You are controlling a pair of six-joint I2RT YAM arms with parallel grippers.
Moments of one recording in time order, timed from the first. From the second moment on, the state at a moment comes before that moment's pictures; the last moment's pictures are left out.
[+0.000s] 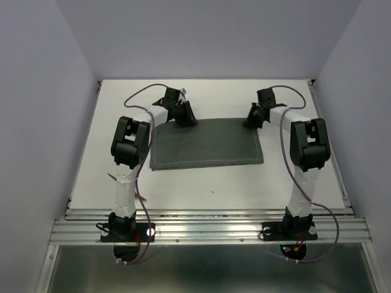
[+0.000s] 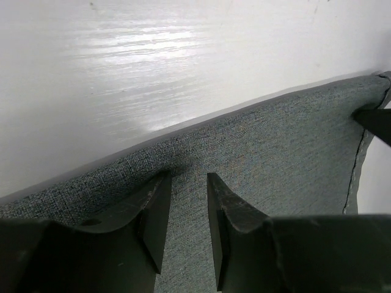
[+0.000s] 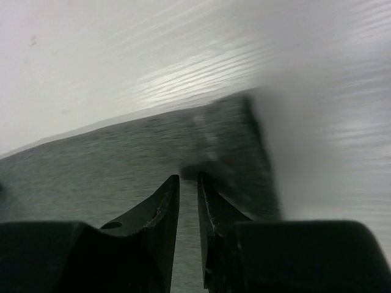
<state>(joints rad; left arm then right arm) -0.34 2.25 1.65 -0.26 0.37 -0.58 0.16 2.09 1.48 -0.33 -0.13 0.58</state>
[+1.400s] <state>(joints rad) -0.07 2.02 1.39 -0.28 0.29 -0.54 0.05 2.01 1.34 -0.25 -0.10 0.53</state>
